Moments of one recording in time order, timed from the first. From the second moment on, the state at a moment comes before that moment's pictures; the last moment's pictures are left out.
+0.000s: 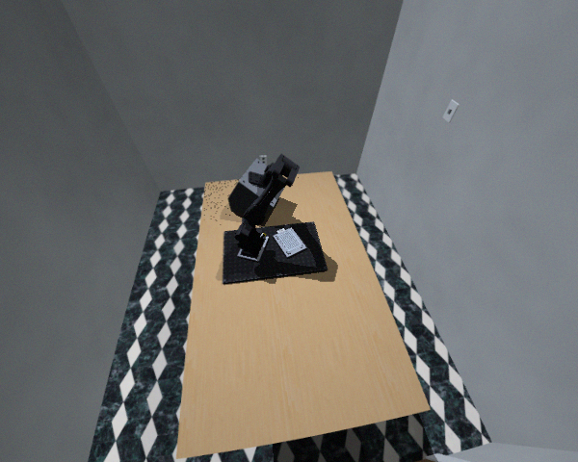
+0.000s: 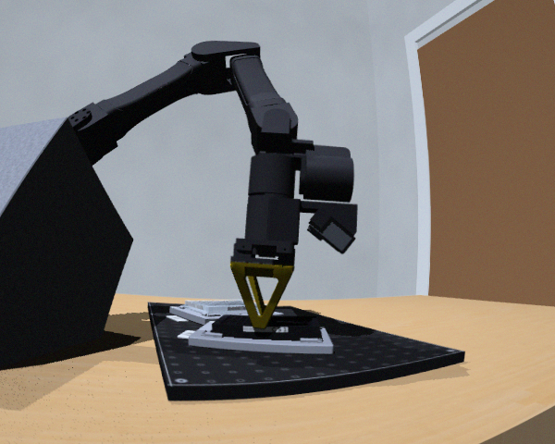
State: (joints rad) arm -0.40 2.20 1.02 -0.35 -0.57 0.03
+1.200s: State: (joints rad) arm -0.39 2.23 1.02 -0.29 -0.57 0.05
